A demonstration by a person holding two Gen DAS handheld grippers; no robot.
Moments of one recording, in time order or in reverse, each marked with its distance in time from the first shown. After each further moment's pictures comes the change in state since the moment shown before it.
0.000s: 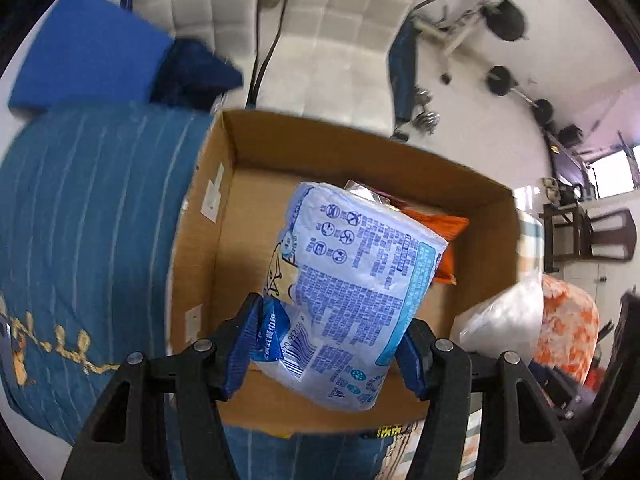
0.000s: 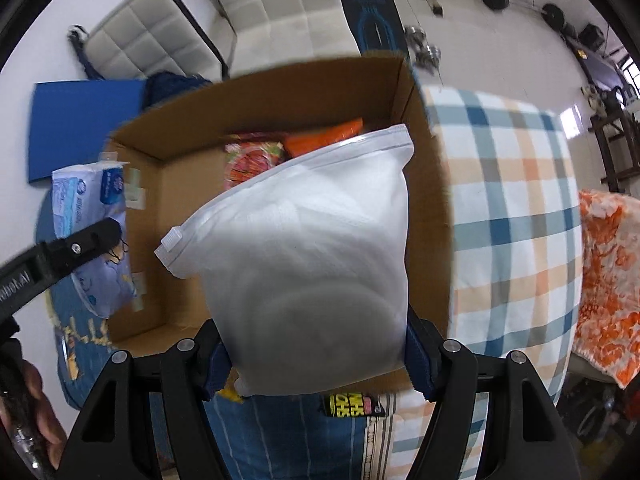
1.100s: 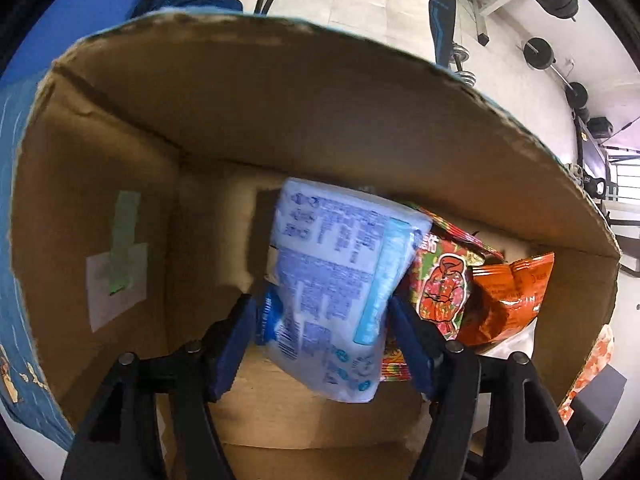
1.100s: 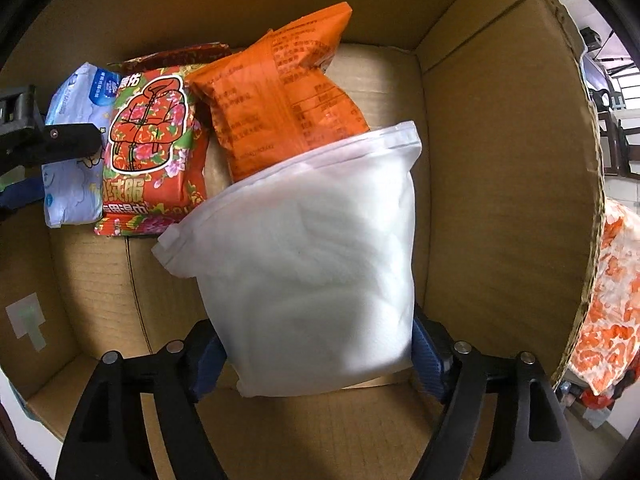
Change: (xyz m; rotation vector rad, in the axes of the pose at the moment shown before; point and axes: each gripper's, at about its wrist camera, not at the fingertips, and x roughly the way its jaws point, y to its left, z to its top) left arm 0.108 0.009 0.048 -0.062 0.218 0.026; right arm 0.132 0.009 0.033 -0.033 0.173 -0.205
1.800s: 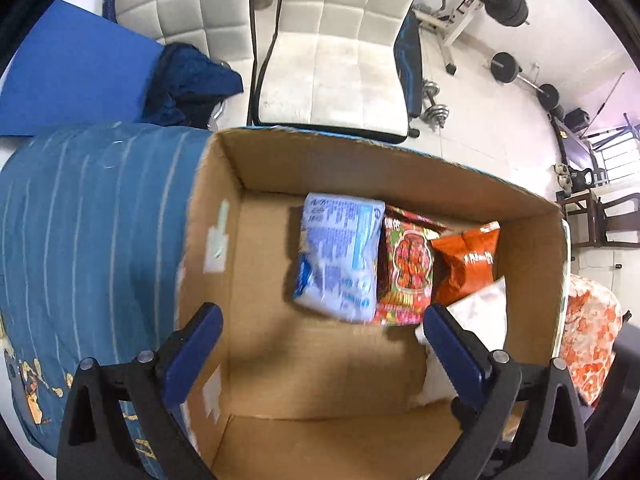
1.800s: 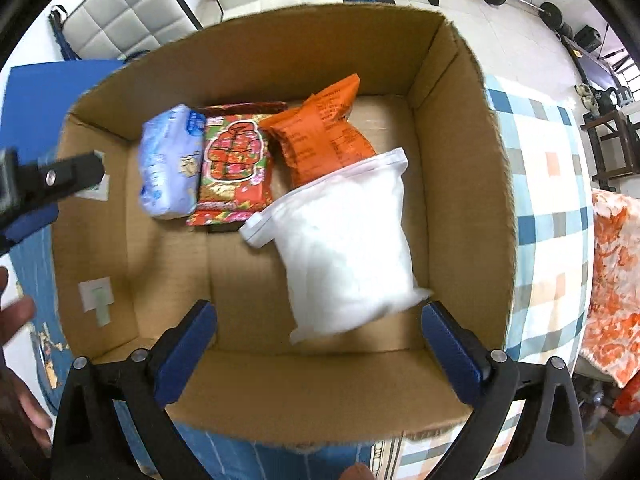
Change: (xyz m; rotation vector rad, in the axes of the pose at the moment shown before) left arm -0.102 0.001 -0.066 0.124 -0.220 0.022; right arm -0.079 0.015 -0.040 0.026 -0.159 0.142
